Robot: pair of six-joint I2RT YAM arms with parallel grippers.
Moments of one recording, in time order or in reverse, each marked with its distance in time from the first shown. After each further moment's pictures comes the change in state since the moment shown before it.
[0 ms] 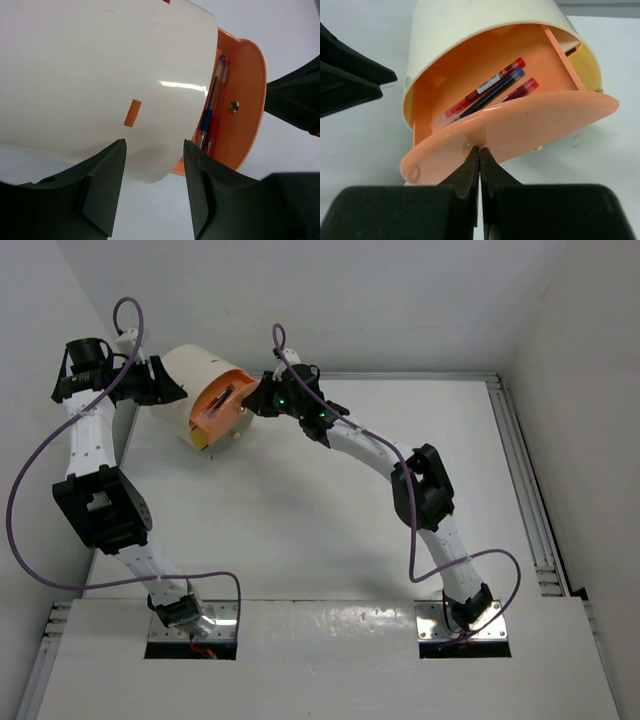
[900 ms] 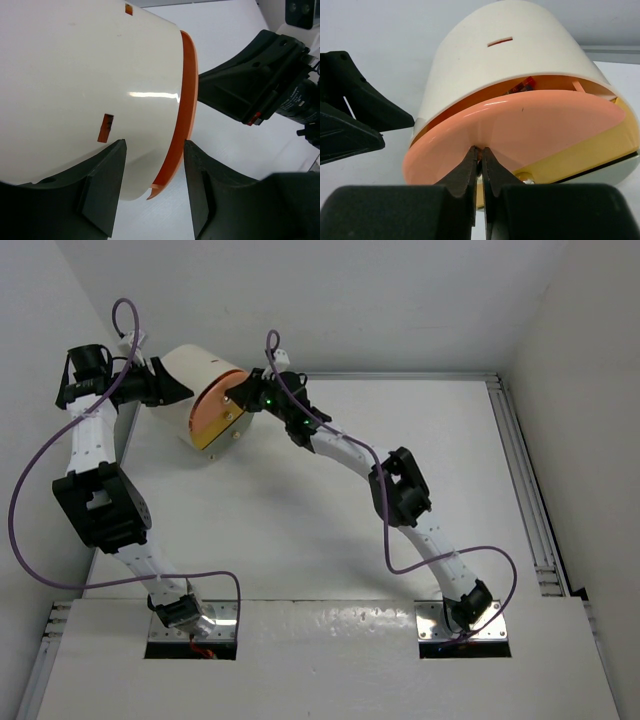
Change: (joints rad) left arm 0.011 0.014 -0.073 0.125 0.188 -0.060; right arm 0.025 0.229 0.215 0.224 0.041 0.059
